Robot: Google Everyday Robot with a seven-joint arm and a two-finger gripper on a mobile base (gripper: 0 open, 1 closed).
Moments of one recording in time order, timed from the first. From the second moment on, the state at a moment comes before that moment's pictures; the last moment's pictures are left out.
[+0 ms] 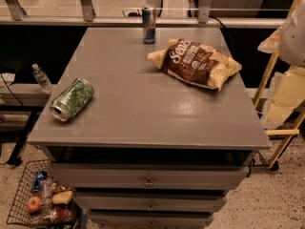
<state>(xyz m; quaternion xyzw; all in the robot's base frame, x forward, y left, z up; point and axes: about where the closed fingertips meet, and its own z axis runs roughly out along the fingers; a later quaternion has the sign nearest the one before) 0.438 -0.217 0.976 -0.60 0.78 -0.03 0.16</state>
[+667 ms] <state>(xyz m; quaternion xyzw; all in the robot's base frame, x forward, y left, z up) 0.465 -0.206 0.970 -0.59 0.78 -0.02 0.19</state>
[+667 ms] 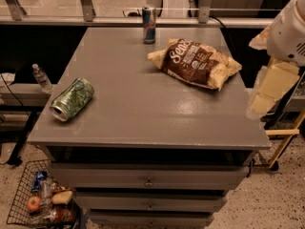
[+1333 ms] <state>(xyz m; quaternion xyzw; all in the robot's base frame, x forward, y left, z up) 0.559 -0.165 0.957 -0.57 0.78 0.04 0.26</state>
